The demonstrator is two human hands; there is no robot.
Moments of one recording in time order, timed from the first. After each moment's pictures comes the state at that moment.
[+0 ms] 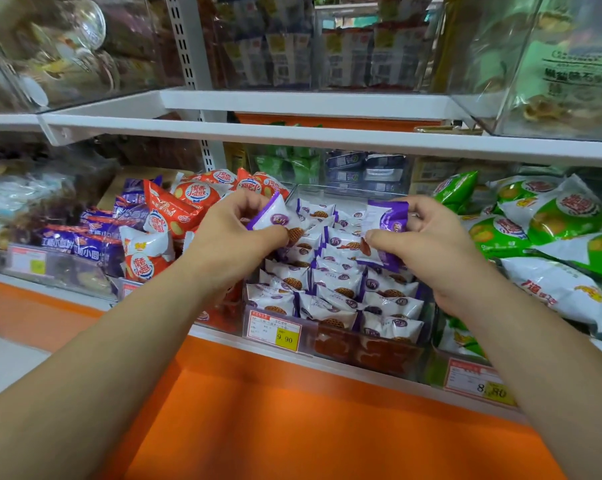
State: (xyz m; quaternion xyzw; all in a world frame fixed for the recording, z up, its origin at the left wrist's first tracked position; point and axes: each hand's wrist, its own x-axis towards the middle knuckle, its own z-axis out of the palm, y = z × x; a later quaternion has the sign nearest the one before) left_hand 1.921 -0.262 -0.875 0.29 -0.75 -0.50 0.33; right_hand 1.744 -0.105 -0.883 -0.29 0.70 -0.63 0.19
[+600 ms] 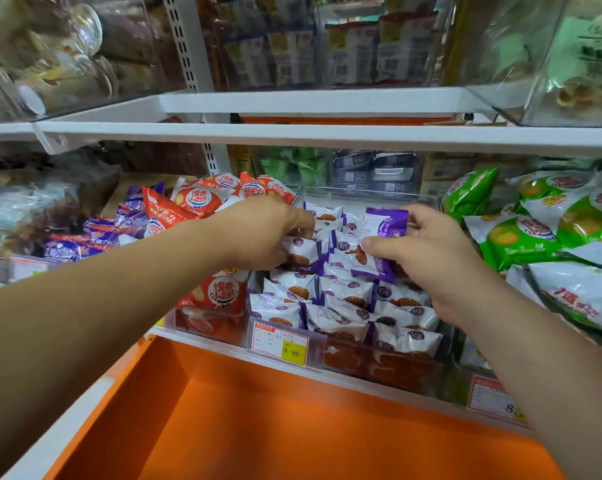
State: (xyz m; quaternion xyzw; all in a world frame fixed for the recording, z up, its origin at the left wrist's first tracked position) left_hand 1.877 -0.314 -0.858 0.14 -0.99 0.04 0.01; right_hand 1.739 -0.122 -0.894 -0.28 0.69 -0.63 0.23
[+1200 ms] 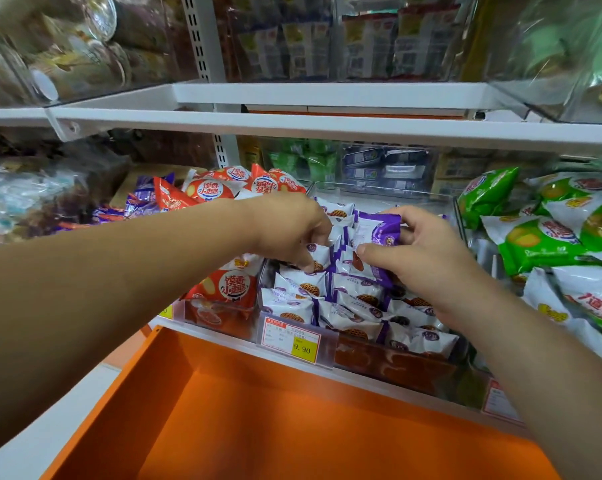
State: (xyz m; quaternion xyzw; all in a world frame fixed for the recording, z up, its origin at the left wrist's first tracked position) left_hand 1.856 -0.322 -0.859 0.10 -0.99 0.02 -0.07; right_hand 1.749 -0.134 -0.903 -0.34 0.69 -0.59 0.23
